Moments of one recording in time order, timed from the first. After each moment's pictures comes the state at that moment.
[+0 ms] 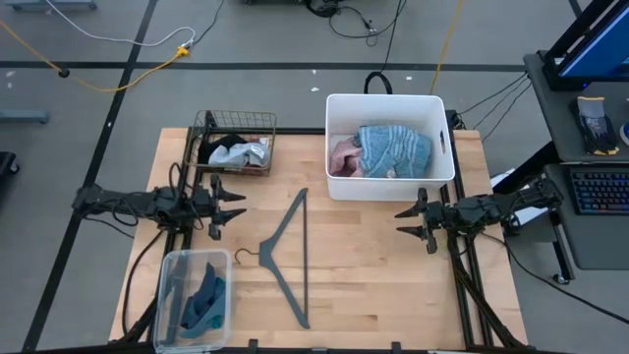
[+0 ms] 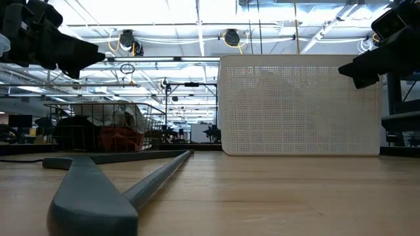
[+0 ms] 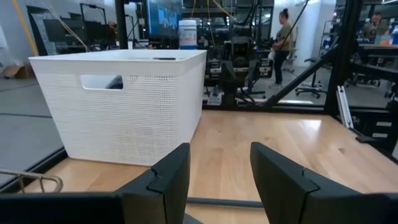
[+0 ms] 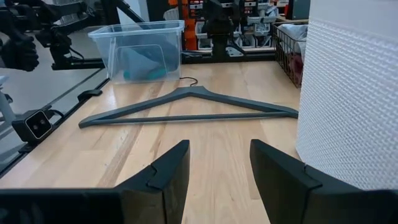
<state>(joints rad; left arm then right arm) -0.14 0.09 0.04 0.08 -0.23 0.00 0.31 0.06 0.06 -0.21 0.24 0.14</state>
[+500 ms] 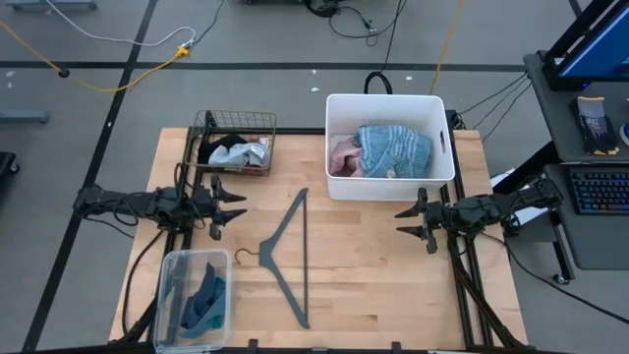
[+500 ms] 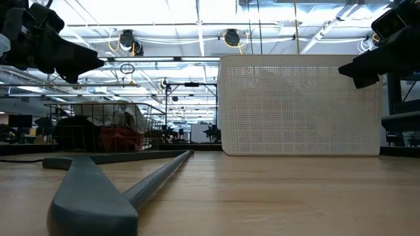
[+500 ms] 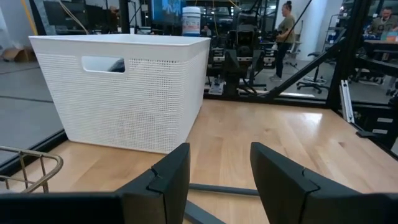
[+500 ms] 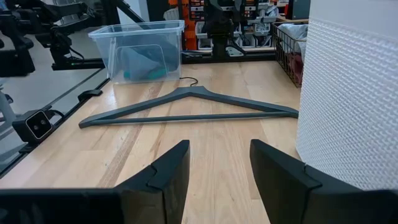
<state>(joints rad) -0.14 0.07 0.04 0.01 -0.24 -0.05 0.31 0.06 0.06 -0.21 0.23 0.14</state>
